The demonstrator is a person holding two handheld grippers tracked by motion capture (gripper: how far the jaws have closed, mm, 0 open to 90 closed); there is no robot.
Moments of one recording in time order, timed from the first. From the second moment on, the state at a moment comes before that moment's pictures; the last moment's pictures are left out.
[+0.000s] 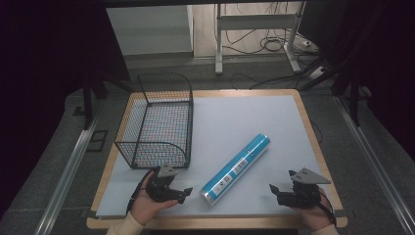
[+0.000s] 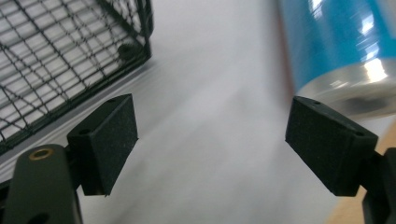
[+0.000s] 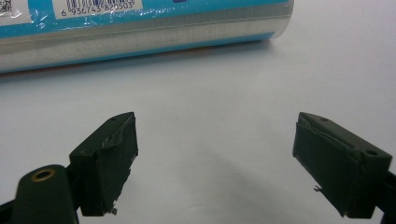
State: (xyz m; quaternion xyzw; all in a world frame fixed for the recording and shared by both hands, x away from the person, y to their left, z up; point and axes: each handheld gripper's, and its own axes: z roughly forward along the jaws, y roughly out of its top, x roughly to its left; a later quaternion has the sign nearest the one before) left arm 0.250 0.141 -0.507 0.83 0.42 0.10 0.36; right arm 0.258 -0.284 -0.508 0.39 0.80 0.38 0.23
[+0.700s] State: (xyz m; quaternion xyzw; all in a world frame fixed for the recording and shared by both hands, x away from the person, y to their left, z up) left arm 0.255 0.114 -0.465 0.85 0.39 0.09 0.34; right arm 0.259 -0.286 -0.510 0.40 0.80 0.37 0.24
